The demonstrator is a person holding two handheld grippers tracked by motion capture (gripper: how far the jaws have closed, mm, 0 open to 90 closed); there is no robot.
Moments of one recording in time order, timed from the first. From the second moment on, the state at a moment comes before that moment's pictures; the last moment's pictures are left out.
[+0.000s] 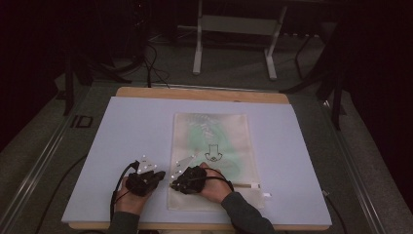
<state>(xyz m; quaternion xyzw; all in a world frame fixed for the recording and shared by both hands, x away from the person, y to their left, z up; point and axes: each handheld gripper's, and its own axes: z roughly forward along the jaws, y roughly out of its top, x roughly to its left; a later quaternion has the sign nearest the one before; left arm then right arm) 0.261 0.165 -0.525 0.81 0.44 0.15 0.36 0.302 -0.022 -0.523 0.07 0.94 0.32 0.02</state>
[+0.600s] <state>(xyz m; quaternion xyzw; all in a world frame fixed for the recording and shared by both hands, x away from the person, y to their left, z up) 0.262 0.150 -0.528 0.81 0.42 0.12 0.38 0.299 -0.022 -0.523 0.06 0.94 0.32 0.03</state>
